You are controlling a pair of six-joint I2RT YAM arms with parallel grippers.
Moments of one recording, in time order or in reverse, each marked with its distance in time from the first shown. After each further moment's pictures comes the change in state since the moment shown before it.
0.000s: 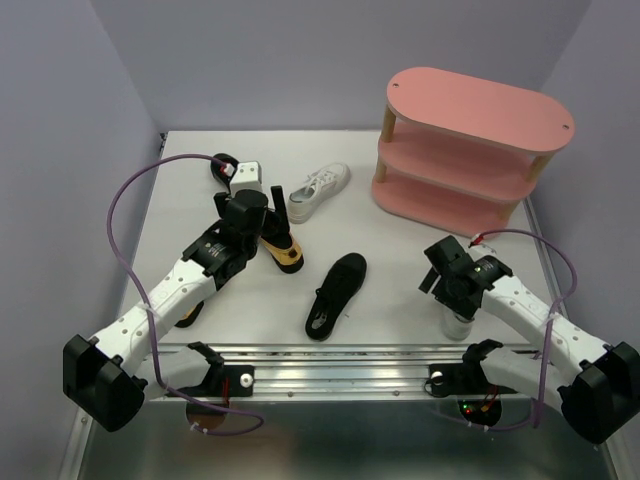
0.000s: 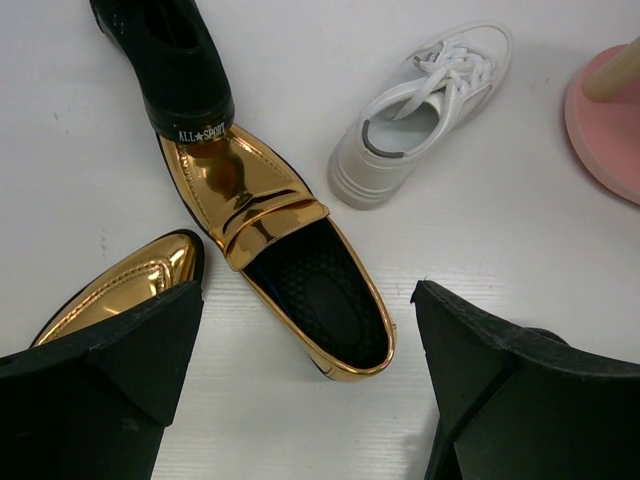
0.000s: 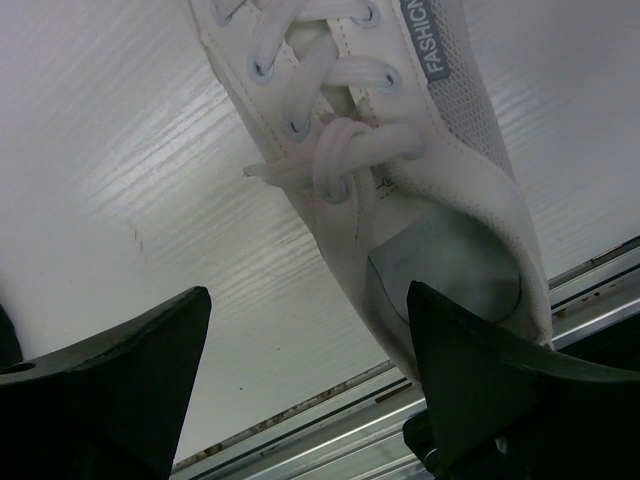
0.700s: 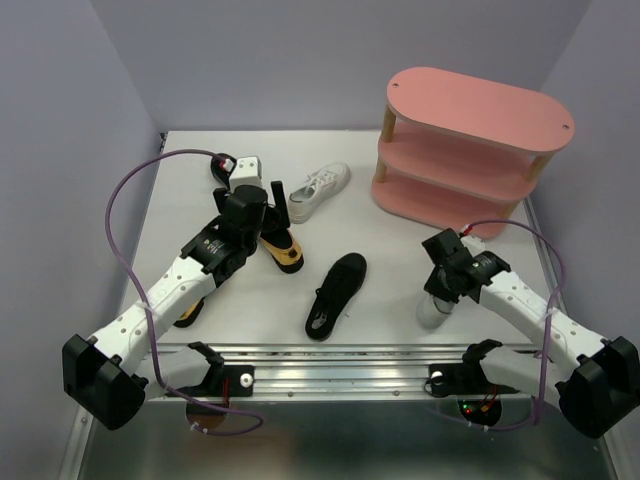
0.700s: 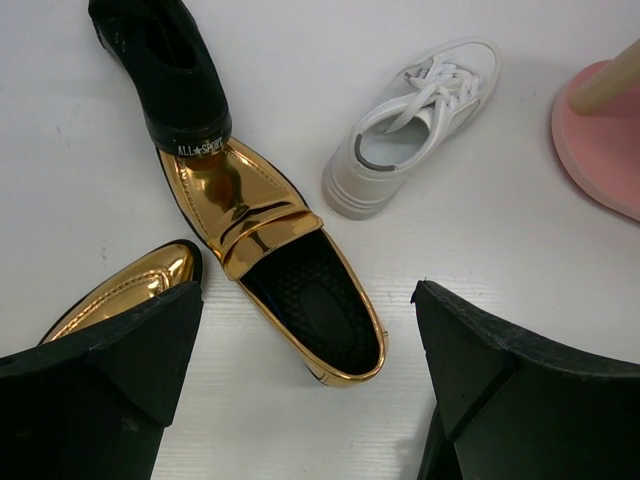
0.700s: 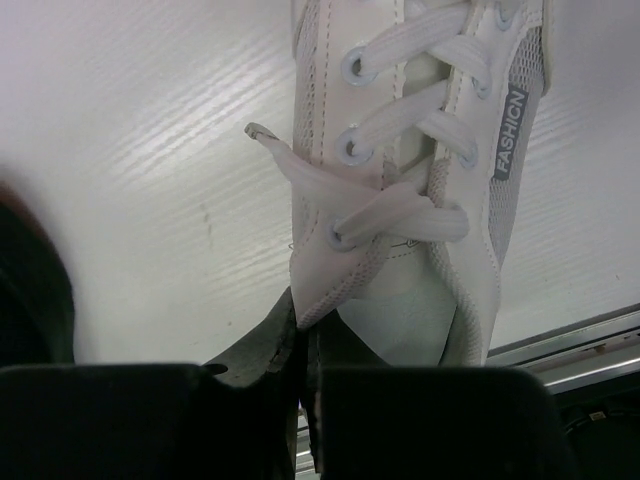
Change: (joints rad) left arm 0.000 0.012 0.040 -0.016 0.002 0.001; right arm 0.000 0.045 0.006 0.108 -0.083 -0.098
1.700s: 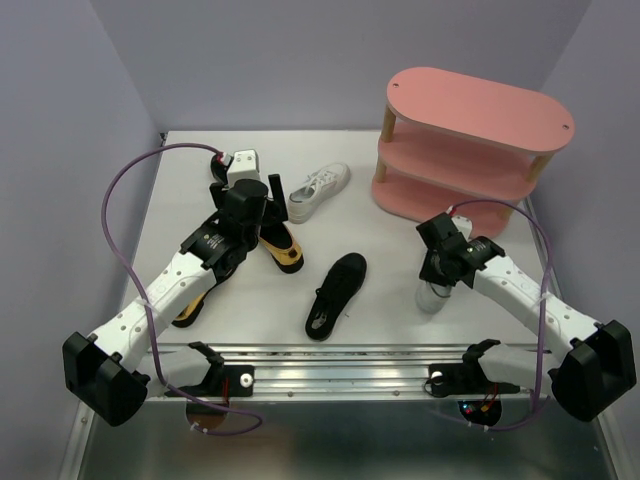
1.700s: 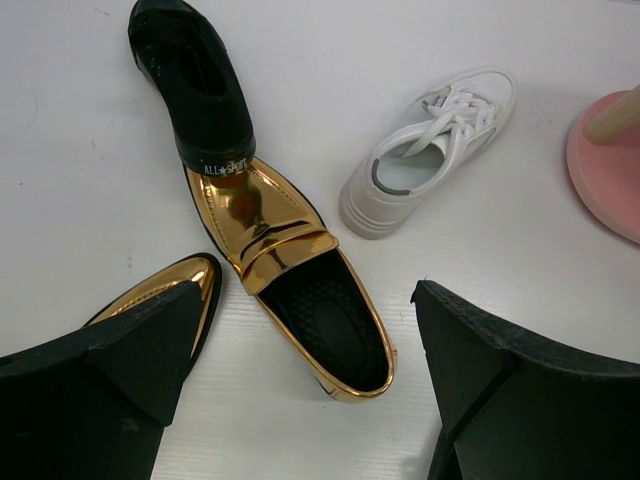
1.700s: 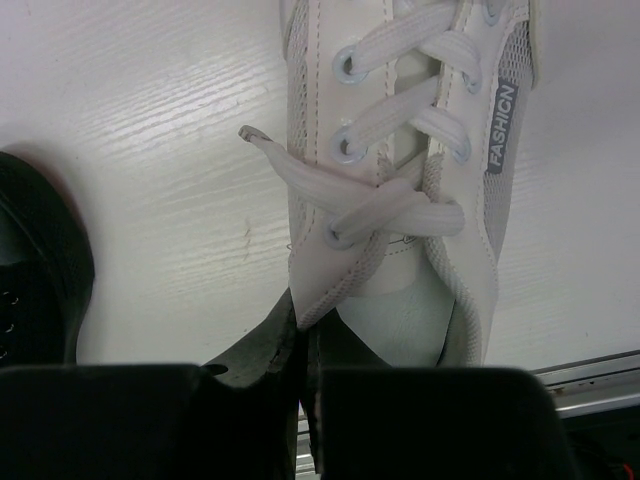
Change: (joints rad) left arm 0.000 0.023 0.060 -0.029 -0.058 0.008; right arm 0.000 0.095 0.137 0.027 -0.006 -0.201
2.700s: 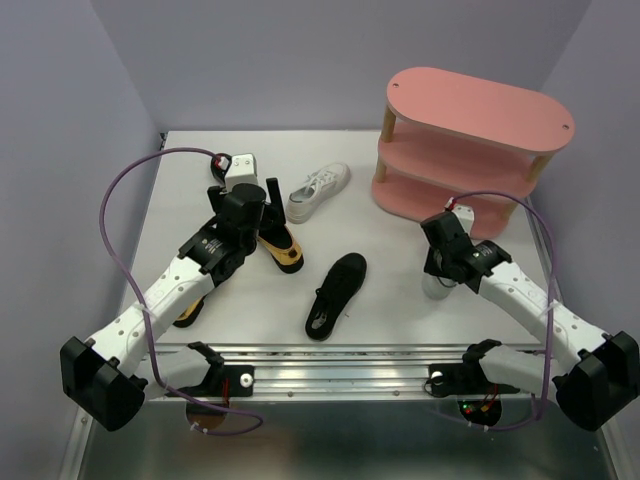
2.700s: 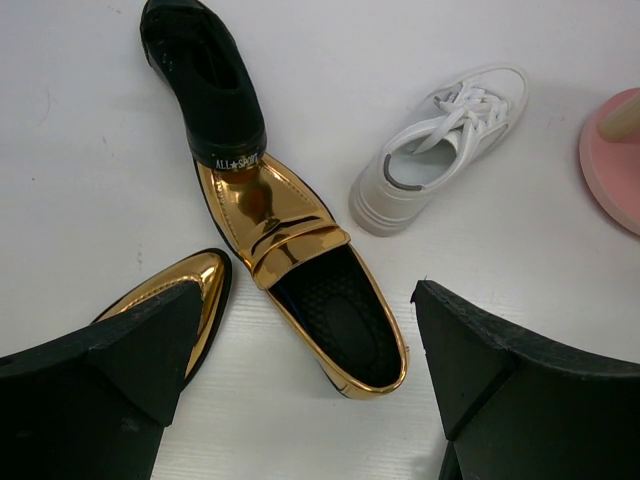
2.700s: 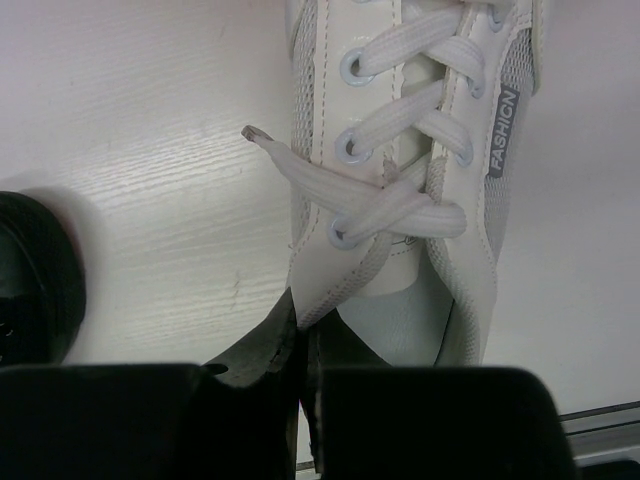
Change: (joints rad) left arm 0.000 -0.030 -0.038 0.013 -0.017 0.010; right arm 0.000 -0.060 -0.013 0.102 0.102 -0.150
